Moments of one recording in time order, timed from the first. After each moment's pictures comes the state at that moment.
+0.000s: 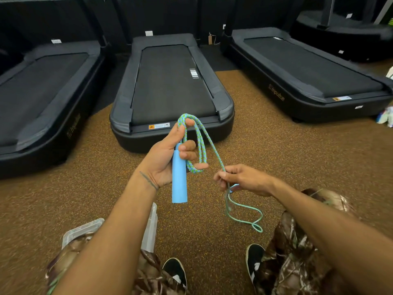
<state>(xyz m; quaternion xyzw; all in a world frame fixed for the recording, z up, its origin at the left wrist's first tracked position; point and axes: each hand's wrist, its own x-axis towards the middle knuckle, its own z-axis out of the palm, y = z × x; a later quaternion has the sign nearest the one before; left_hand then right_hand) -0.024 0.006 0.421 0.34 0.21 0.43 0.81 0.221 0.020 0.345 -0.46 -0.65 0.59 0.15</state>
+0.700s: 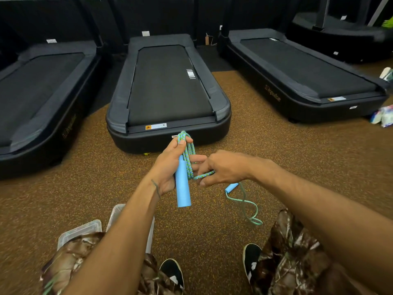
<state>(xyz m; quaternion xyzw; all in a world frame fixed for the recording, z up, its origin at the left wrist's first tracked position) -0.007 0.007 0.392 0.37 0.42 0.46 0.69 0.170 0.016 0.430 -0.36 -0.92 0.17 -0.07</state>
